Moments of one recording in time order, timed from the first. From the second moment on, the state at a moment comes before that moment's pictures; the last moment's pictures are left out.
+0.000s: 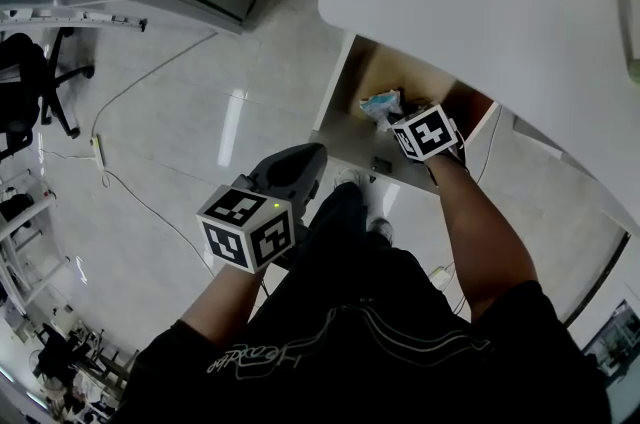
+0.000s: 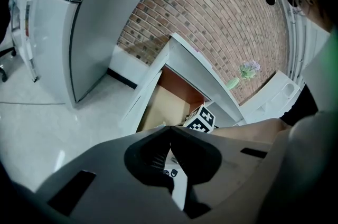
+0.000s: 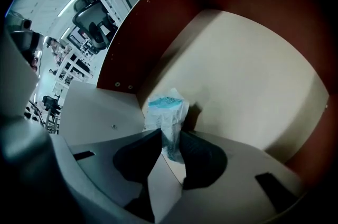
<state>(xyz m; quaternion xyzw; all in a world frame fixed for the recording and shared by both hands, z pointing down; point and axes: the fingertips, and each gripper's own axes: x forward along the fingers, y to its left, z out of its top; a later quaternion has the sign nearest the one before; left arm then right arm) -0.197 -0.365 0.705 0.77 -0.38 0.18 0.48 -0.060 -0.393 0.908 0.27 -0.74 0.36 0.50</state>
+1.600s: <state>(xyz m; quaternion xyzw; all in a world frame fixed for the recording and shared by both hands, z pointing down) -0.111 -0.178 0.361 0.85 -0.40 0.10 0.33 -0.002 -0.214 0.375 0.35 -0.88 0.26 0.17</state>
